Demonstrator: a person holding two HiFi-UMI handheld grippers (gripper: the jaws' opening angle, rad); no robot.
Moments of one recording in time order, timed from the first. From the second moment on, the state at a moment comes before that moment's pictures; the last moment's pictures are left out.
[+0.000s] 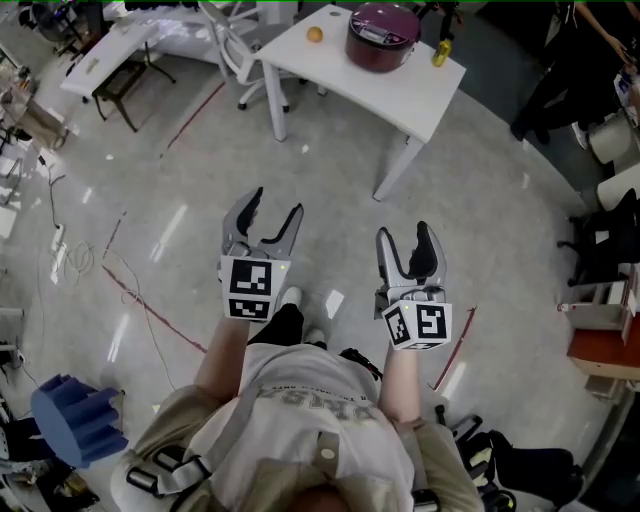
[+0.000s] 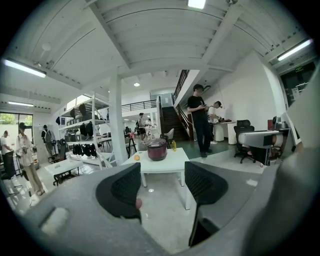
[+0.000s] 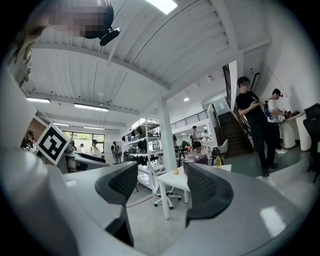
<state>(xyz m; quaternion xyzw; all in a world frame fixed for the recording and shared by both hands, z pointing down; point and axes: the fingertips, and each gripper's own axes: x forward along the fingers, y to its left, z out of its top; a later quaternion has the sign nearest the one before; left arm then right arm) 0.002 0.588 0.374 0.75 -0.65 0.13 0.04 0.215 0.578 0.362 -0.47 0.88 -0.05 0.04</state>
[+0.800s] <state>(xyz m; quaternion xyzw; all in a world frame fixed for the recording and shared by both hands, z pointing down) -0.084 0.442 0.367 0.78 -0.61 0.12 0.03 0.140 0.458 0.361 -0.52 0.85 -0.04 0.03</state>
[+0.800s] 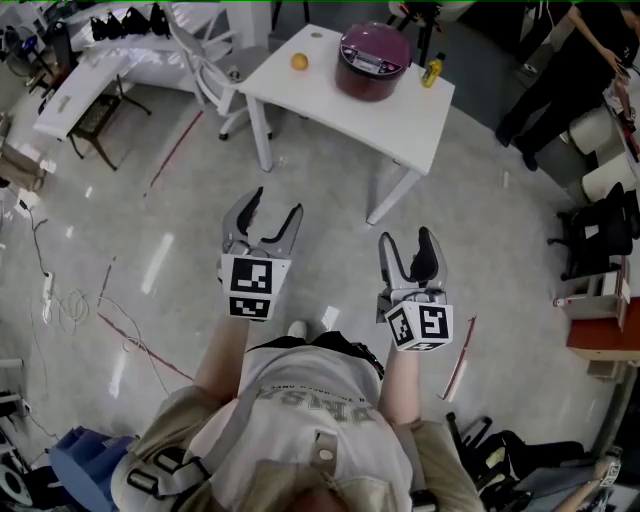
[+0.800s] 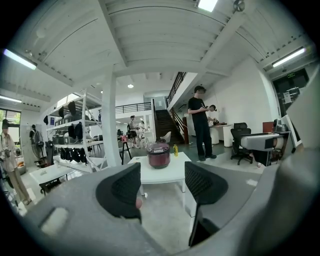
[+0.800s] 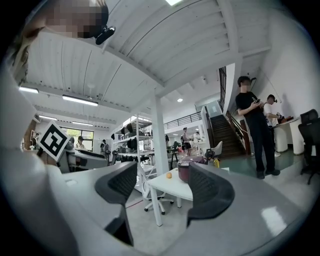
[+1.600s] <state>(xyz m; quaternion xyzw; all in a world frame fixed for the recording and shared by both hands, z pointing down) -0.112 0.357 0.401 0.78 -0.61 0.14 0.06 0.117 0.358 0.380 -0.52 0.85 -0.06 0.01</state>
